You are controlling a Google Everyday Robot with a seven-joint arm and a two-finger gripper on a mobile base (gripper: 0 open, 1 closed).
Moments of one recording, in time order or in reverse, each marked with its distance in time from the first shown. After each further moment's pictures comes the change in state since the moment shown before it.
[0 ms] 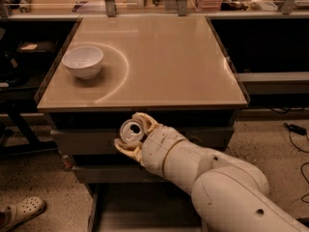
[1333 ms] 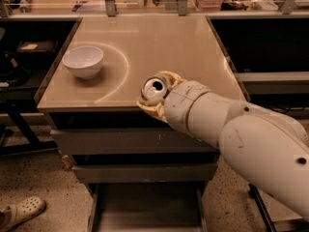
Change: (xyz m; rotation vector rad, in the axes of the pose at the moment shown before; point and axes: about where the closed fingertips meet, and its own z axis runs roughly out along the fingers) arm -0.037 -0.102 -0.024 0.106 0.041 -0.032
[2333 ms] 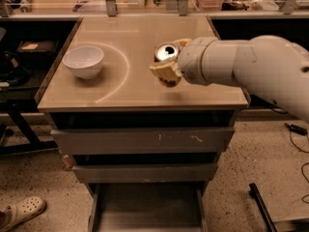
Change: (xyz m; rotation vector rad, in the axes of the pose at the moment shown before) arm 0.005 -0.088 0.040 -0.079 0.067 0.108
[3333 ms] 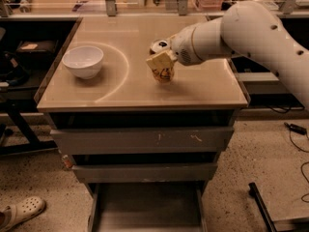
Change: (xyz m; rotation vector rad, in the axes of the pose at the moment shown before) arm 0.016 -0.030 0.064 -0.188 0.101 0.081
